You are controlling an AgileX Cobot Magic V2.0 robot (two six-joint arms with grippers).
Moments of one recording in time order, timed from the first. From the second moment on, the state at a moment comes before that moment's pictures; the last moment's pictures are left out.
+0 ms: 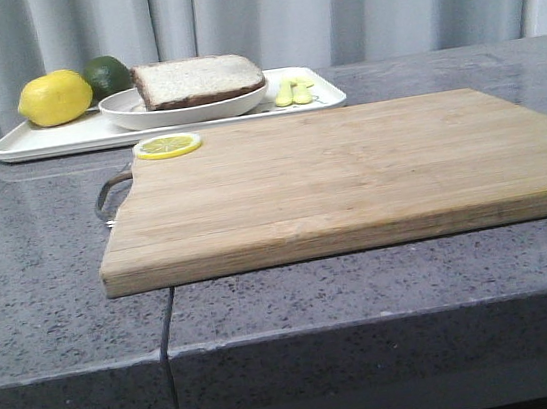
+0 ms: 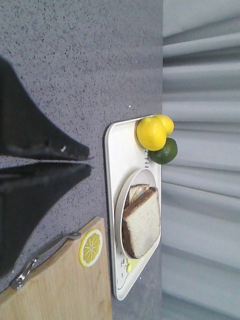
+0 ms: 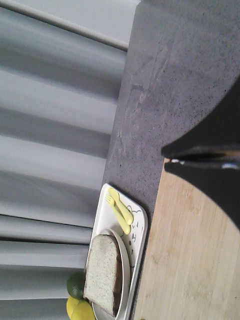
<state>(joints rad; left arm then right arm) -0.11 0.31 -0.32 -0.42 0.19 0.30 0.24 0.43 -0.27 0.41 -0.13 -0.51</state>
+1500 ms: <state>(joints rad) -0.02 -0.01 0.00 -0.04 0.14 0.05 0.25 0.43 -0.27 0.41 -0.12 -0.51</state>
